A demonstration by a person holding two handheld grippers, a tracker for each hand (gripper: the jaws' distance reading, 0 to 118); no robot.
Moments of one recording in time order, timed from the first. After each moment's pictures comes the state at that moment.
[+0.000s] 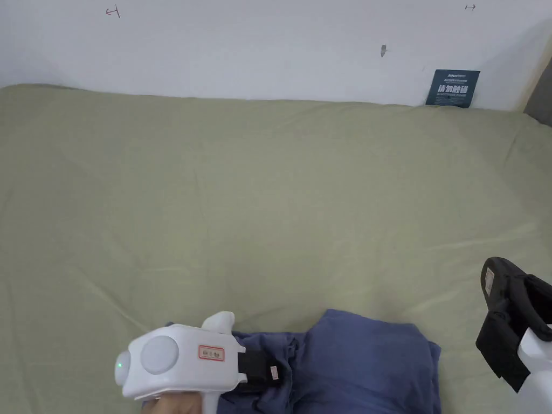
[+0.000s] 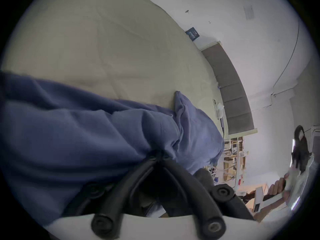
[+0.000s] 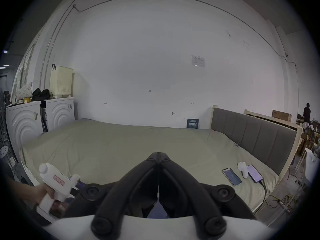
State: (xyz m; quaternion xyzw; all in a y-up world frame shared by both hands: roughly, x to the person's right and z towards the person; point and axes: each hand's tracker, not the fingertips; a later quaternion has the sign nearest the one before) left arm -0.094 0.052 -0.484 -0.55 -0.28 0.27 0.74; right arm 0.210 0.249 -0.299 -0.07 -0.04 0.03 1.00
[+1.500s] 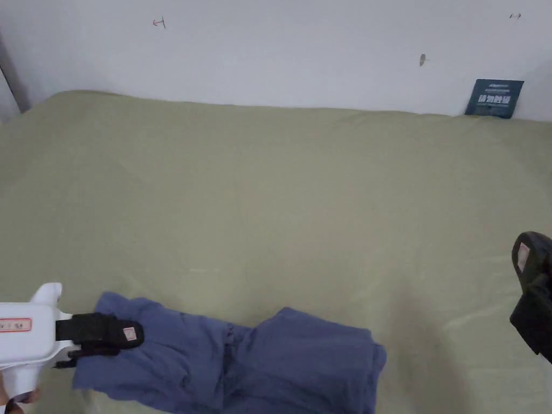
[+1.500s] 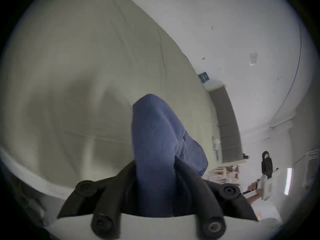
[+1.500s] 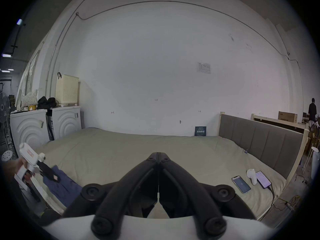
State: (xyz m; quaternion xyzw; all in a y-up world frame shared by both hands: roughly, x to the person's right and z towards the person) left arm -0.347 0.137 -0.450 -0.47 -0.16 0.34 0.80; right arm 0.191 0.272 -0.311 -0.03 -0.01 0.01 1.00
